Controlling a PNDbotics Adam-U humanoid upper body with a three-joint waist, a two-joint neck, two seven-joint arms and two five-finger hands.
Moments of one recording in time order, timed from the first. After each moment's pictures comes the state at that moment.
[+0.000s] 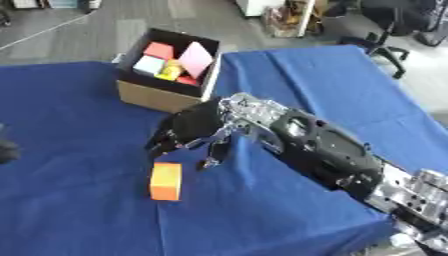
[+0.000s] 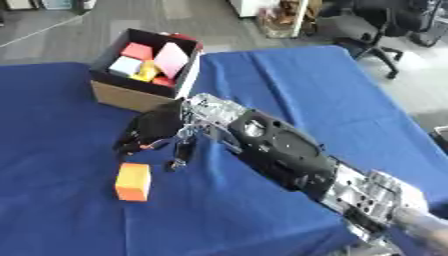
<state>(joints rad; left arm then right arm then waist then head) -0.24 0.28 -0.06 -1.79 -0.11 0.07 -0.28 -0.79 -0.41 0.62 -1.29 0.98 -0.71 0.48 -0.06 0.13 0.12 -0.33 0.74</state>
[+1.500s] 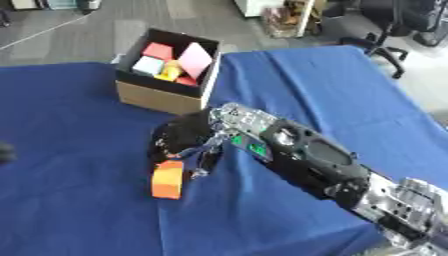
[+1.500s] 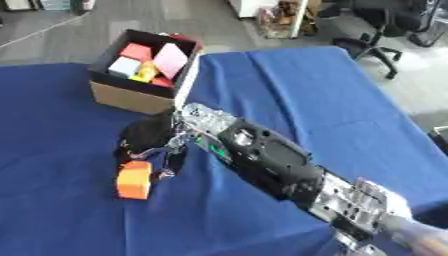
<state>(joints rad) -0.24 0.28 -0.06 -1.79 -0.11 0.07 -0.28 -0.77 -0.36 0.52 -1.23 0.96 -0.79 0.39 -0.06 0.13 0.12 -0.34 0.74</state>
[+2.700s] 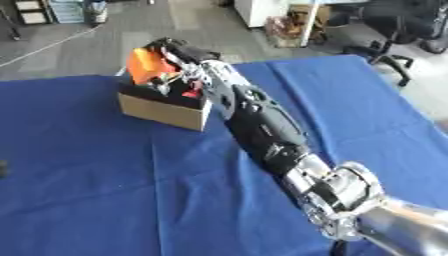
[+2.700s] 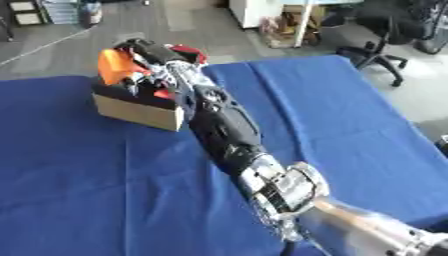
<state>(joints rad) -0.26 0.25 -0.07 -1.79 -0.10 0.07 -0.30 -1.07 -0.09 -0.10 -0.71 1.25 -0.04 -0.01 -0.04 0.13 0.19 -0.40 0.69</state>
